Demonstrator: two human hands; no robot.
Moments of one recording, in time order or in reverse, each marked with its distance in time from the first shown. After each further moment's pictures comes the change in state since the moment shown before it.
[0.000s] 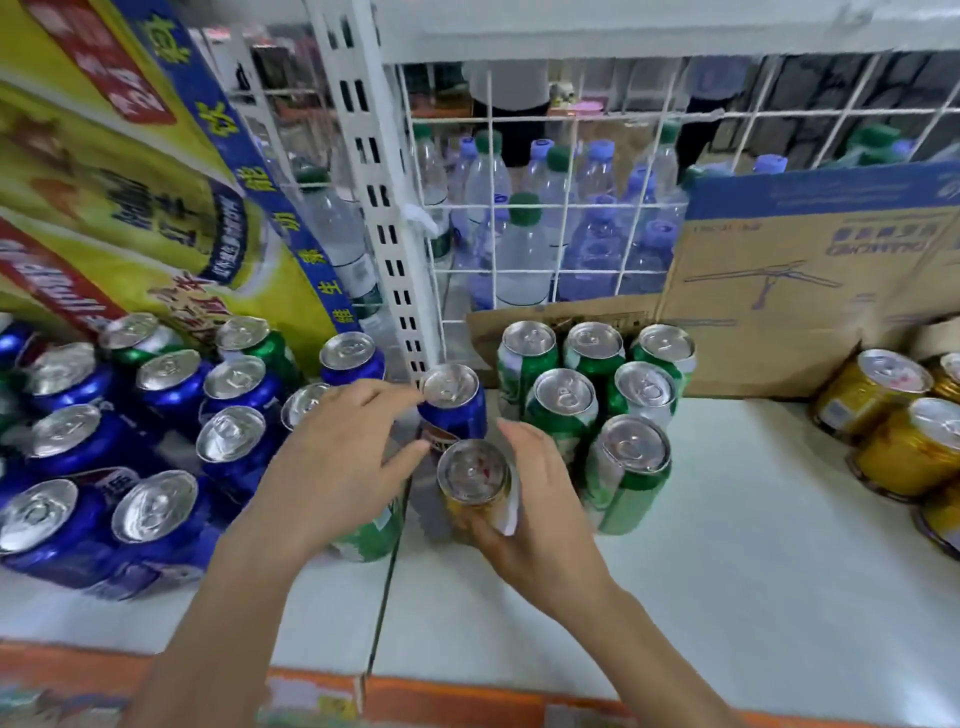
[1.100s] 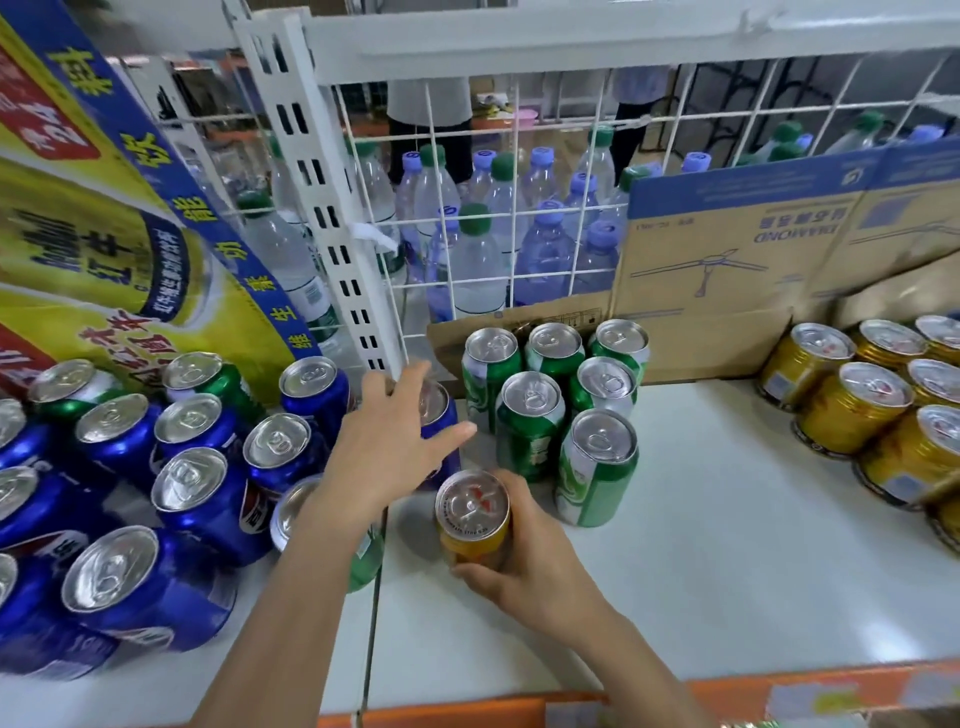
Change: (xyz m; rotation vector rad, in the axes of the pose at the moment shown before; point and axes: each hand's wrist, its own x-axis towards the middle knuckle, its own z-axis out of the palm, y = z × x) left_hand 0.046 0.027 0.028 -0.134 -0.131 -0.148; right_hand -0.026 0.016 0.009 0.119 -0.156 0.303
